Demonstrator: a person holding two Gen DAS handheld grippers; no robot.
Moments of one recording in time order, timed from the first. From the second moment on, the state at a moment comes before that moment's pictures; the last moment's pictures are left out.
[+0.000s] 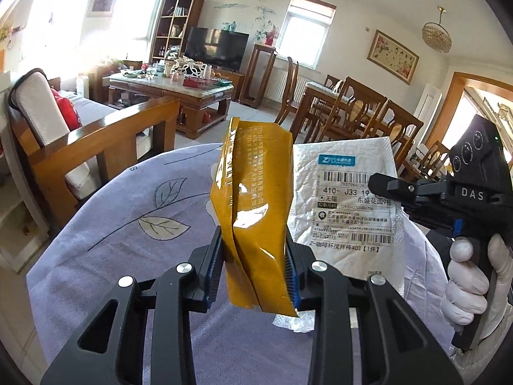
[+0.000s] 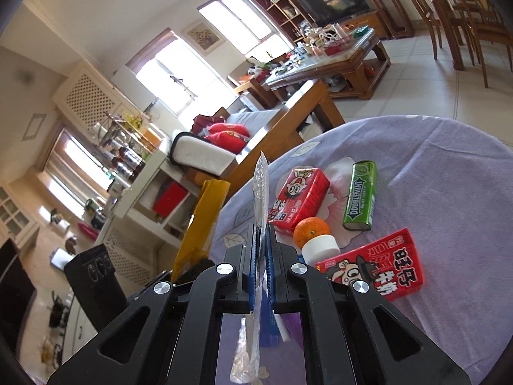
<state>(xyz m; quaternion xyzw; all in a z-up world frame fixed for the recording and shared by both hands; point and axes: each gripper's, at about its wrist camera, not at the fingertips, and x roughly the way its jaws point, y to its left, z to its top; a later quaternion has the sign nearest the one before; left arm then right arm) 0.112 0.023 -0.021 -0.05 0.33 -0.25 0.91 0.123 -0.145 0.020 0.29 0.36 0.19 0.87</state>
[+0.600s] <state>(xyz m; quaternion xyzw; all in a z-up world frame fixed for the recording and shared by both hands) 0.044 -0.075 0.021 -0.02 0.27 -0.33 0.90 -0.009 -0.292 0.046 0.33 0.26 0.10 0.90</state>
